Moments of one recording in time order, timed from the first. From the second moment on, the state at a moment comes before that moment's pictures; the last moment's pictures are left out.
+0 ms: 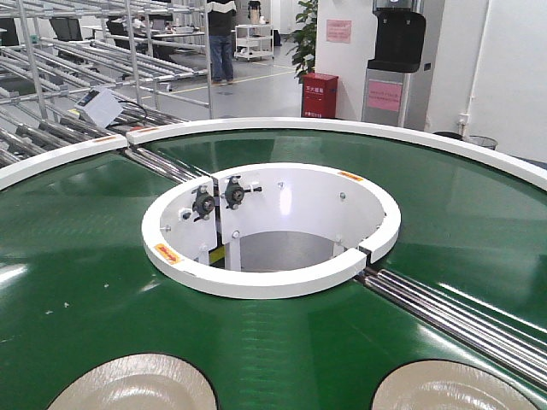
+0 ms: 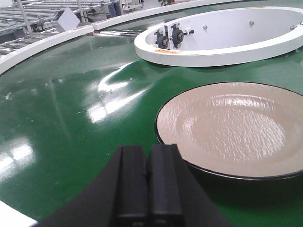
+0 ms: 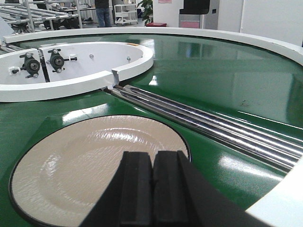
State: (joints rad) left arm 0.00 -0.01 0.03 -0.14 0.20 0.21; right arm -0.02 -0.01 0.03 -0.07 0.16 0.13
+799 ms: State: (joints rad) left arm 0.00 -0.01 0.03 -0.14 0.20 0.21; right arm -0.02 -0.01 0.03 -0.07 0.16 0.13
